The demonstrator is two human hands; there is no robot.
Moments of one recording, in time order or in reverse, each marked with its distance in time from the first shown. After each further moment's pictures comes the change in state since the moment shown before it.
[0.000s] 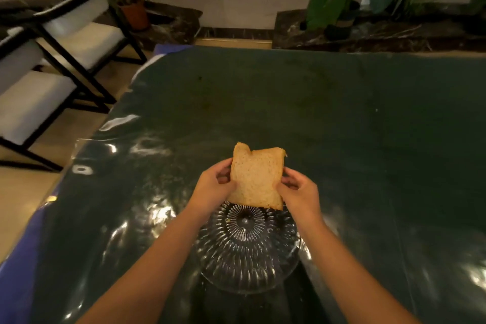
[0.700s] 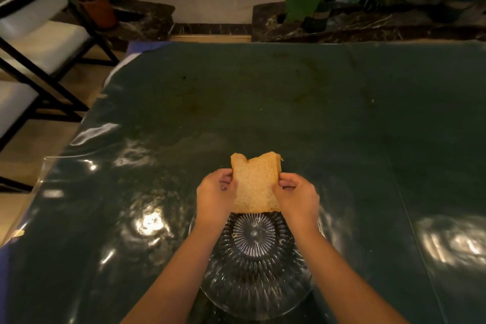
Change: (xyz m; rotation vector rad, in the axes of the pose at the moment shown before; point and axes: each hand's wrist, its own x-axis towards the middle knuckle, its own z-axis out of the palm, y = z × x) left_hand 0.025 -0.022 0.010 0.211 0.233 0.102; right_hand 0.004 0.006 0.037 -0.244 0.258 -0.009
